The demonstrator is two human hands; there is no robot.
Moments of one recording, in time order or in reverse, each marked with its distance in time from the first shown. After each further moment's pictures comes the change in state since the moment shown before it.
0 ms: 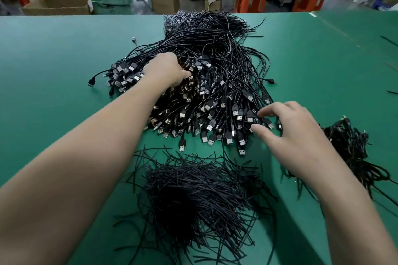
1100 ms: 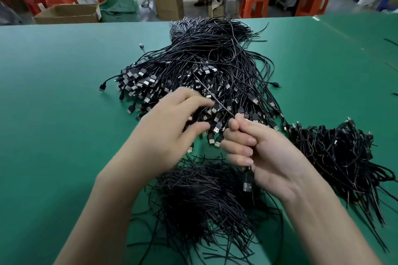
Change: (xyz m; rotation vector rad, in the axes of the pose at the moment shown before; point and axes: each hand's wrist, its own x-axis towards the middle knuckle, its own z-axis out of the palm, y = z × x) left_hand -0.190 -0.037 -0.024 -0.331 0.075 0.644; right_hand -0.009 -0.044 0.035 1.771 -0.612 0.289
